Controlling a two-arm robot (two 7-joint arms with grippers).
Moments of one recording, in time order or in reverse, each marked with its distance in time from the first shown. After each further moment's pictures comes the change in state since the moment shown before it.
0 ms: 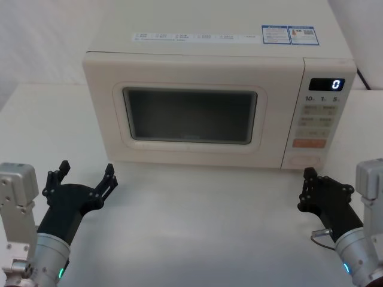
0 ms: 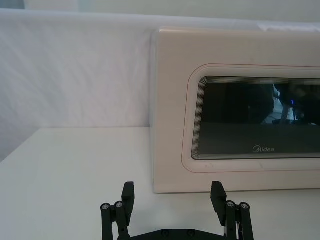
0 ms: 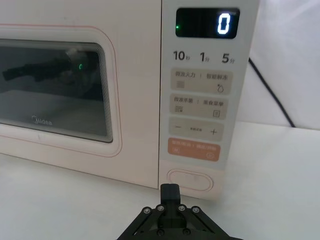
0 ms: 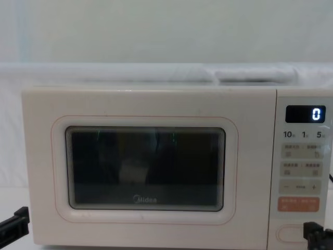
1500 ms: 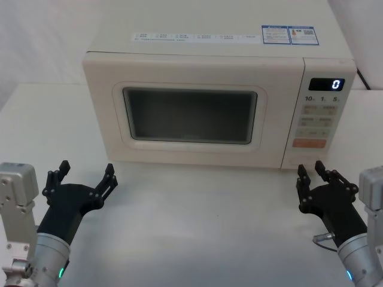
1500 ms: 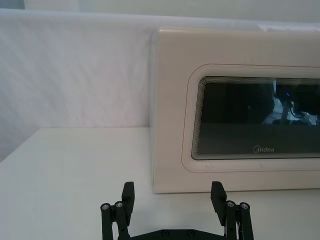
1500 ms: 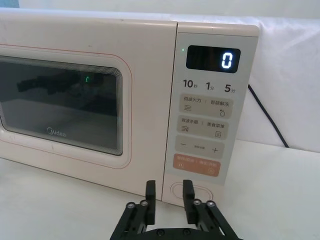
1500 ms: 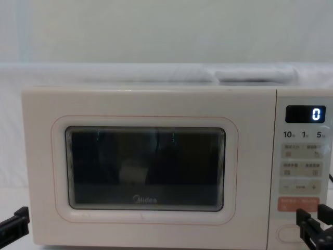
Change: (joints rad) left arm 0.000 0.000 0.000 0.000 0.000 0.000 0.000; right arm -0.046 0.056 -0.050 -0.074 -0.014 -0.054 -0.066
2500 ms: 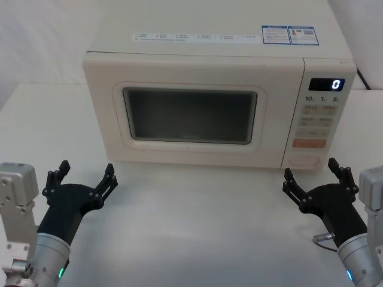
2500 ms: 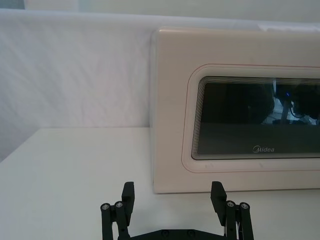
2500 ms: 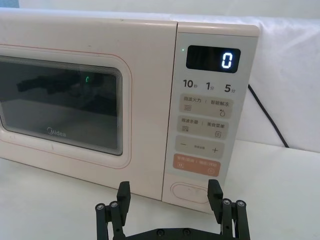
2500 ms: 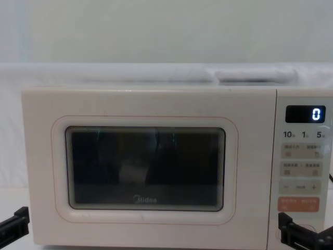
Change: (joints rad) left arm 0.000 0.000 0.000 0.000 0.000 0.000 0.000; right arm 0.000 0.000 0.000 0.000 0.000 0.000 0.000
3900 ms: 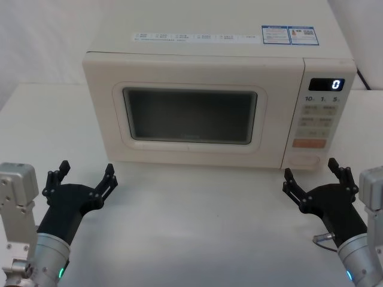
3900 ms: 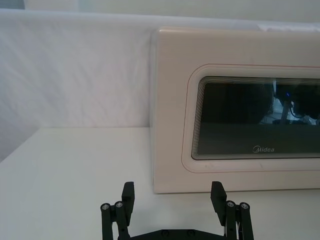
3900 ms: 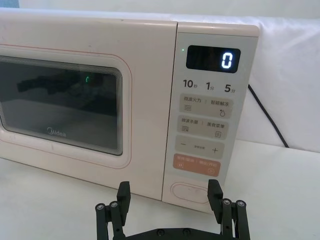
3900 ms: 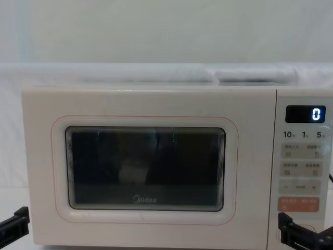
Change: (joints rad) left arm 0.000 0.000 0.000 0.000 0.000 0.000 0.000; right arm 0.000 0.000 0.000 0.000 0.000 0.000 0.000
